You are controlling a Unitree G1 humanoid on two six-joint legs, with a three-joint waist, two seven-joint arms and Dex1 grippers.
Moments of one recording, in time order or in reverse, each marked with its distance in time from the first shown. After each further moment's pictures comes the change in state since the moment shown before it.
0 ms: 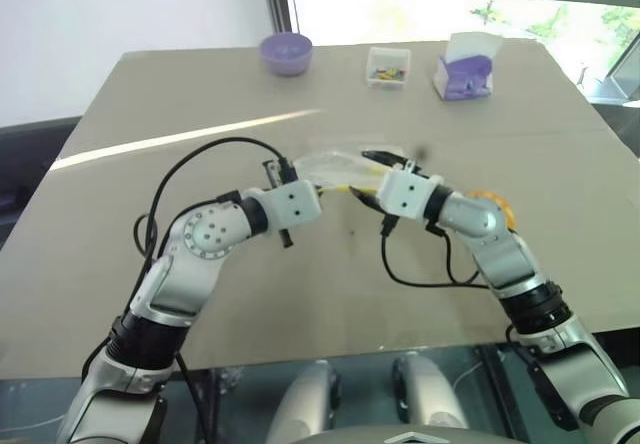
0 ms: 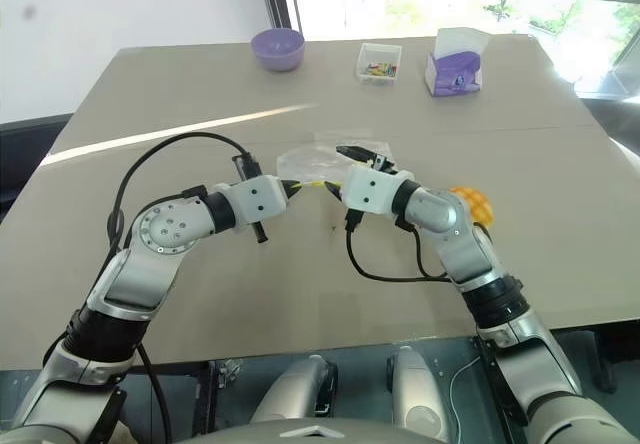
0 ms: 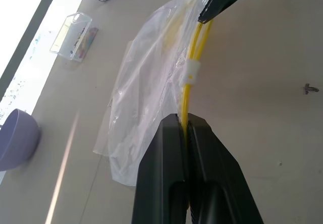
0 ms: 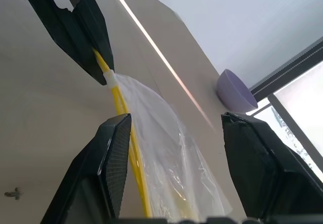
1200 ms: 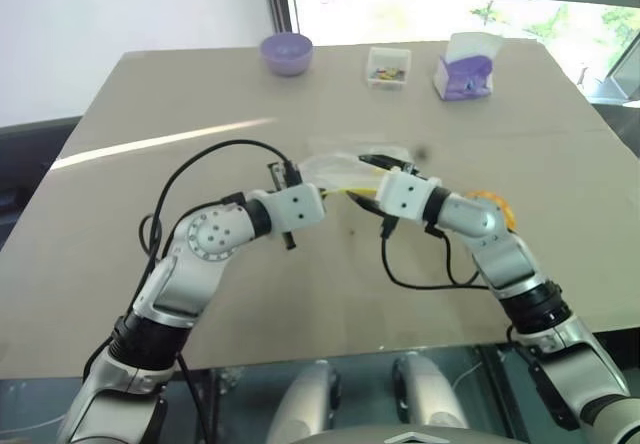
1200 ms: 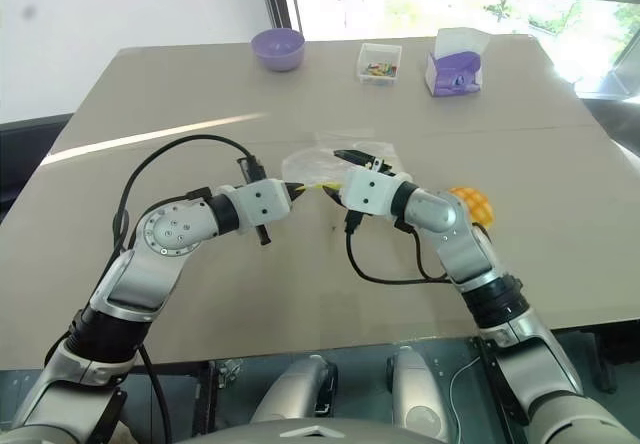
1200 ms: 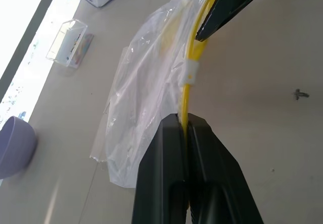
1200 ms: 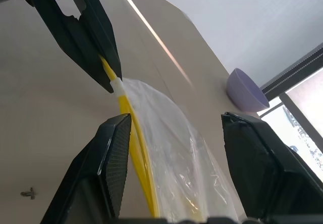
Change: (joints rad) left arm 0.000 0.000 -0.019 0.000 0.001 -0.018 0.005; right arm -0.010 -0.006 0.005 0.007 0.028 0.021 0.014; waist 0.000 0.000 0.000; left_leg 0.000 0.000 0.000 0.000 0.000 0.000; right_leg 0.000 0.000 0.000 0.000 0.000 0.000
